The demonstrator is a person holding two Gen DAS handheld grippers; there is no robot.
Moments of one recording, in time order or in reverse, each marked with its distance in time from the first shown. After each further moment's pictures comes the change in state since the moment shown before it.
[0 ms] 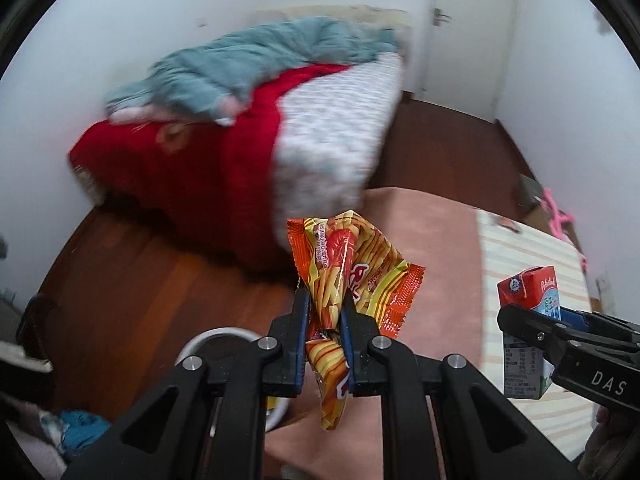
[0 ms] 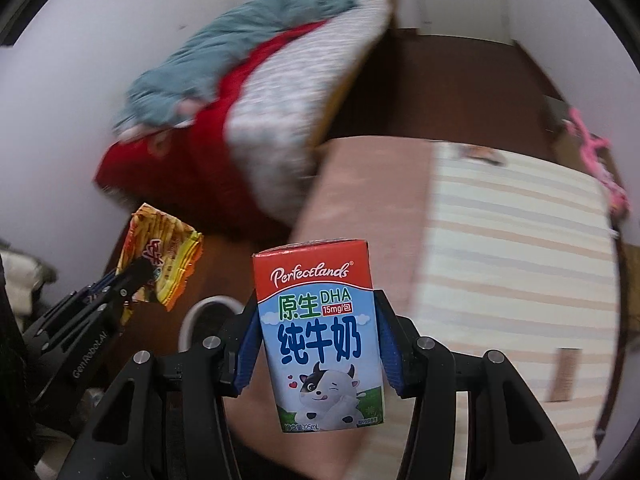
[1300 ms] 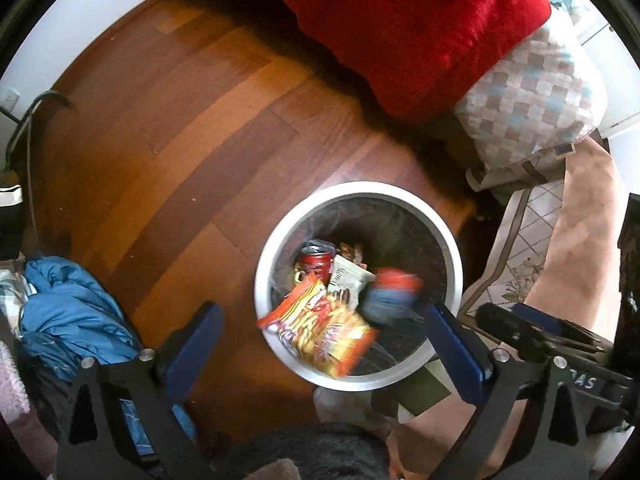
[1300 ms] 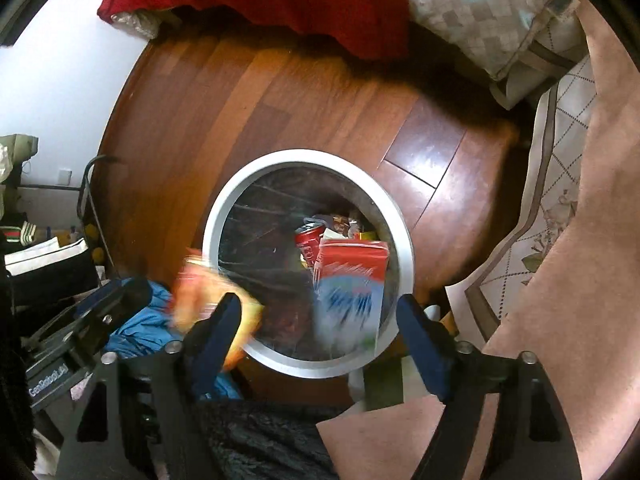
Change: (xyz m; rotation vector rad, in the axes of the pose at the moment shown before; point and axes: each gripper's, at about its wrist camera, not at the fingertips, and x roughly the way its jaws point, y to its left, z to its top) left arm 0.196 0.249 -0.130 -0.440 0.531 0.058; right arm 0.367 0.204 -0.088 -0.182 0.603 0.077
